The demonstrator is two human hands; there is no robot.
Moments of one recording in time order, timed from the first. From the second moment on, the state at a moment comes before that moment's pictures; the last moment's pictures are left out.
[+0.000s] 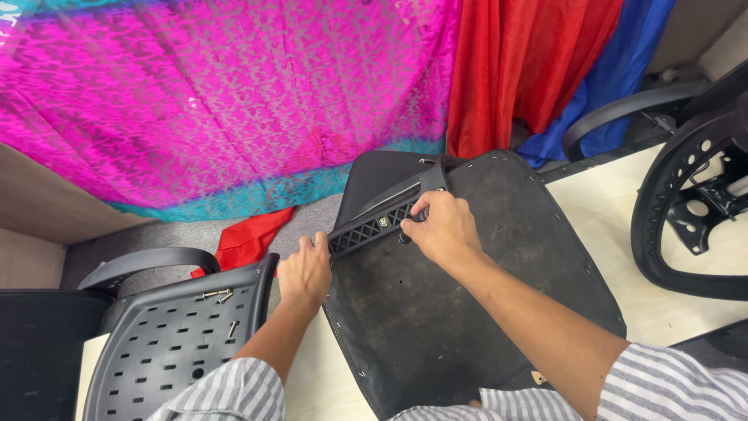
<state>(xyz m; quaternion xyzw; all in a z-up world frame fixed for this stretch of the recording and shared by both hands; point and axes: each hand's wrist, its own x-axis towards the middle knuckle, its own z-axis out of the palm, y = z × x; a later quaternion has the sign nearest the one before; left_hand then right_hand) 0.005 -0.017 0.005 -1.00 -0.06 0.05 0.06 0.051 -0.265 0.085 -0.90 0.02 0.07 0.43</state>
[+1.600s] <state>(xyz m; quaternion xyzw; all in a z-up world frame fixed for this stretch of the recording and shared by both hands) 0.025 -0.024 -0.004 -0.92 -0.33 0.05 -0.20 0.036 -0.244 0.095 -0.93 -0.06 0.09 0.36</state>
